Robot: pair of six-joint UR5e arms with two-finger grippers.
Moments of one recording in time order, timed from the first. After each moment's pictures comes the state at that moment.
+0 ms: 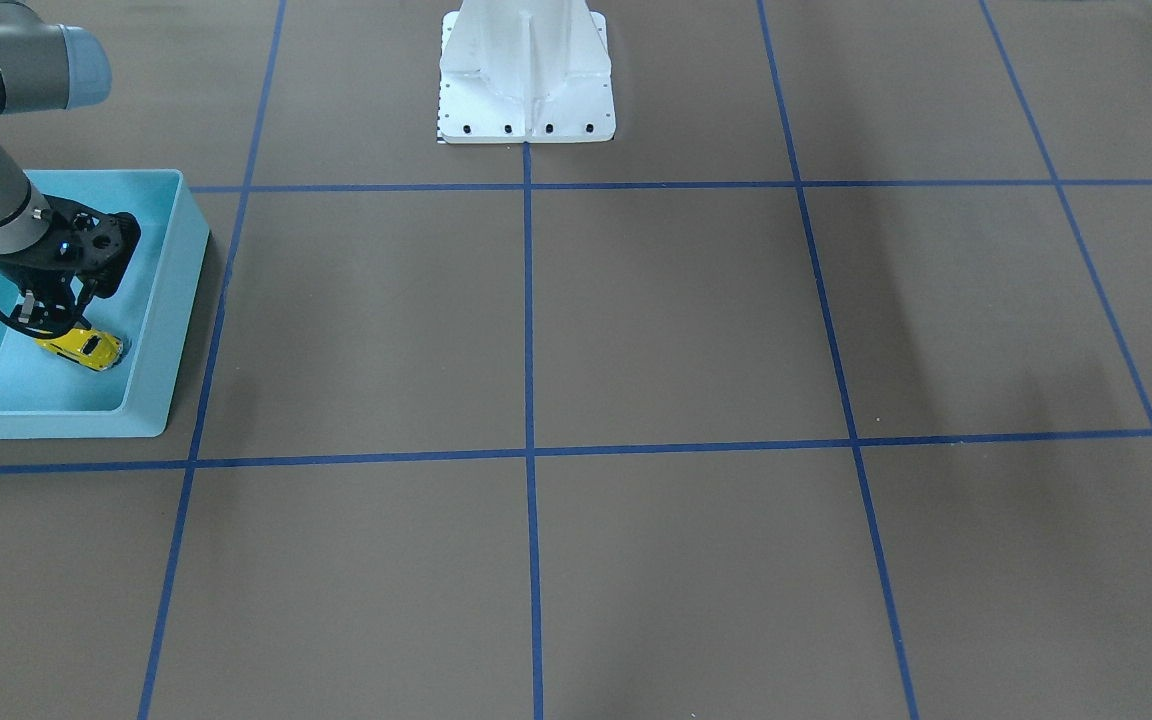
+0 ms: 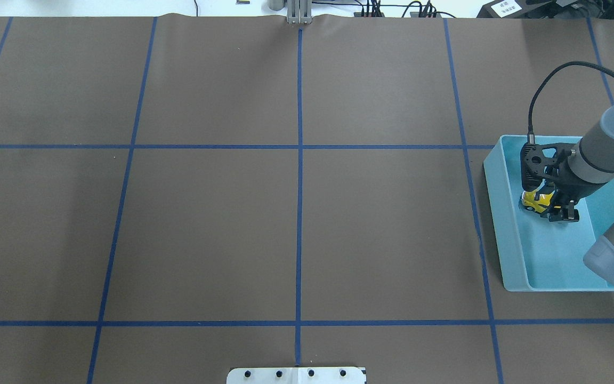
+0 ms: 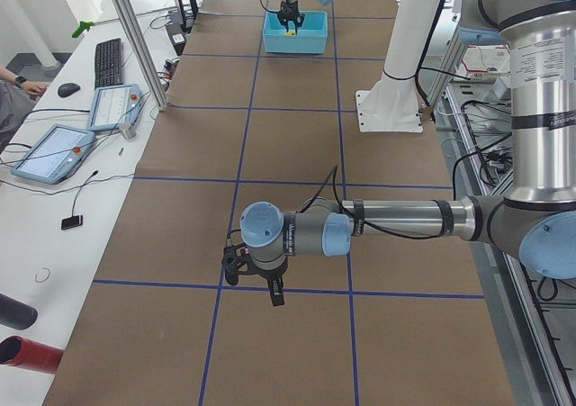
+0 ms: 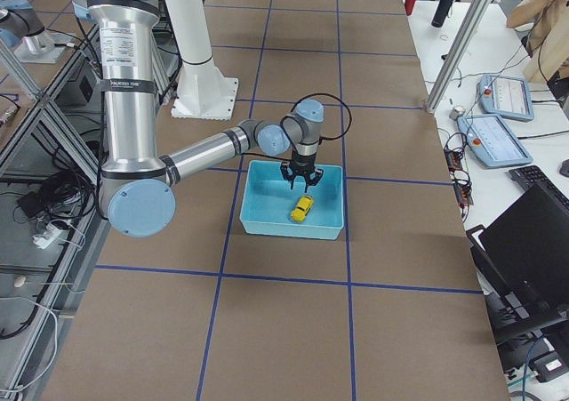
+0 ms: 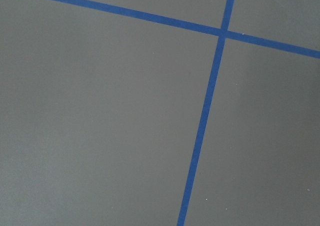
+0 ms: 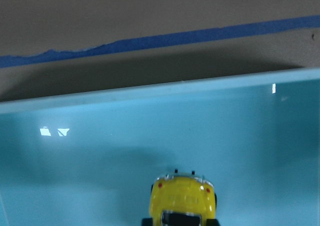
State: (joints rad) left arm -1.55 -1.43 -1.68 -1.58 -2.38 -0.21; right arm 0.87 -1.55 1.91 -1.53 2.07 -0.61
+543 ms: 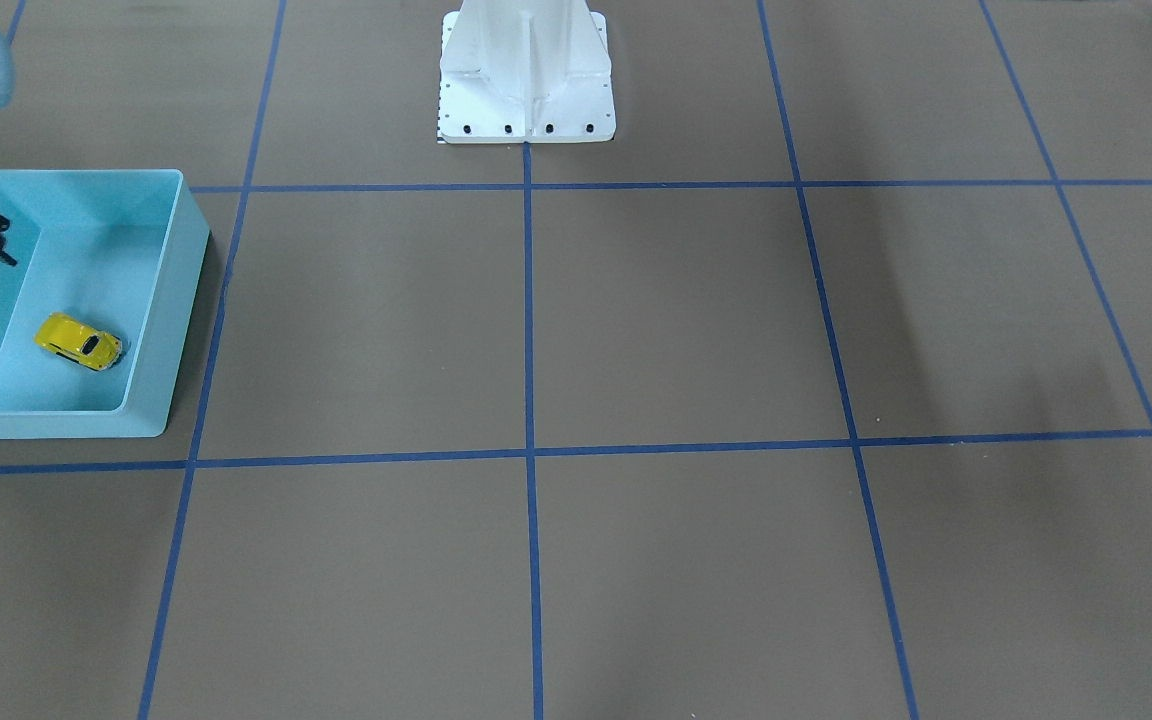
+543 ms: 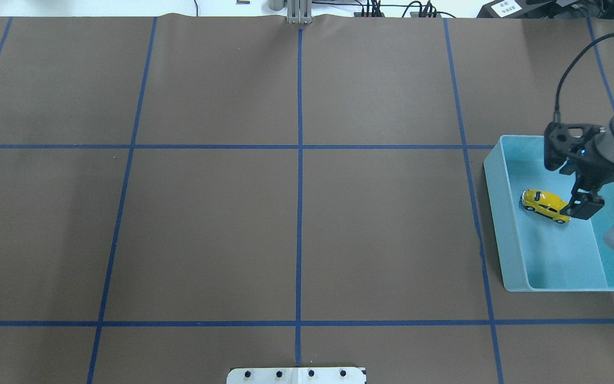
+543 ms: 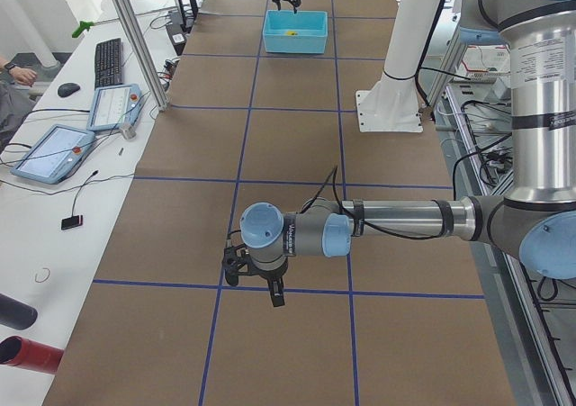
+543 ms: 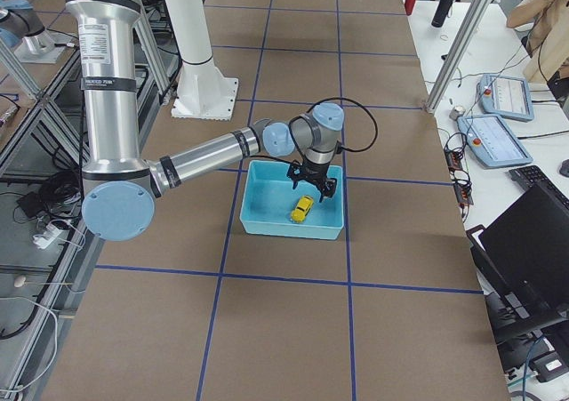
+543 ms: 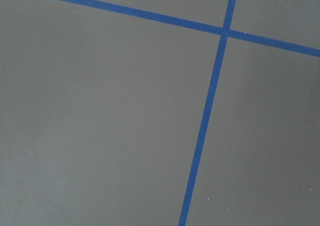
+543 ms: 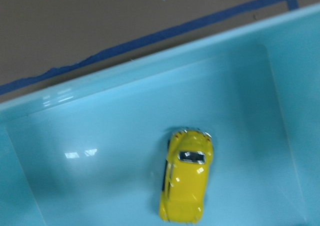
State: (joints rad) left arm -1.55 -1.43 -1.68 -1.59 -2.38 -0.21; right arm 1.19 -1.55 1.88 -1.72 2.24 -0.60
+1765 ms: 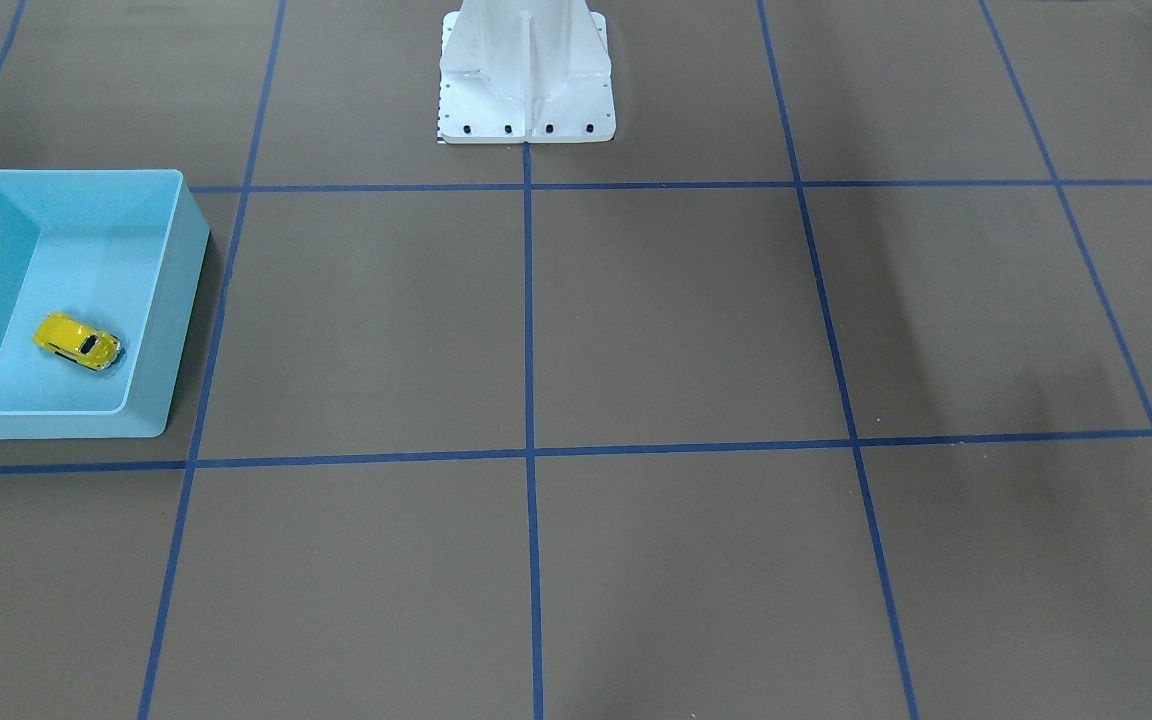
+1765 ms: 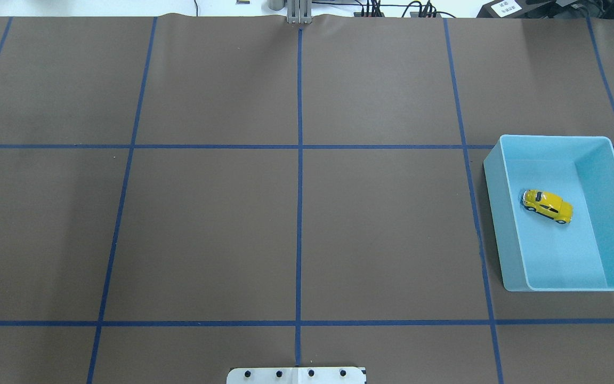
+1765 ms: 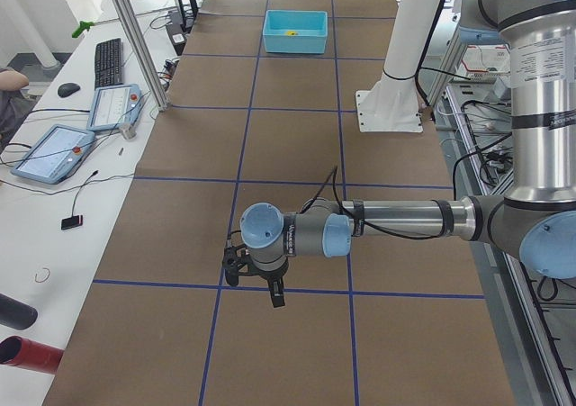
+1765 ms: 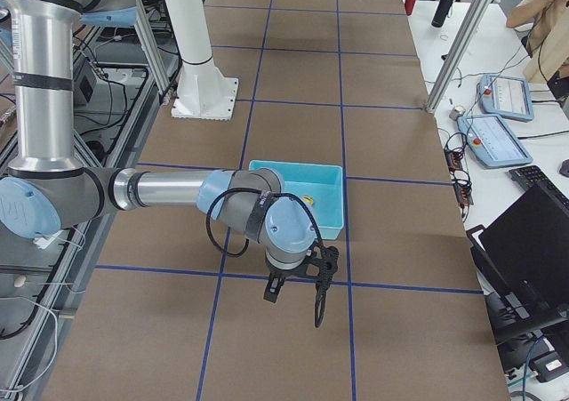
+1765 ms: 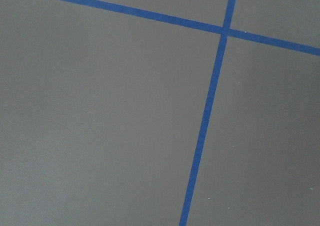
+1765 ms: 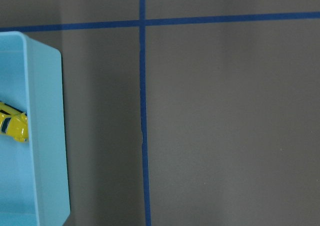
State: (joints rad) left arm -1.55 -1.43 -1.68 -1.59 -2.38 -0.20; right arm 1.81 -1.65 1.75 -2.03 2.38 -0.11
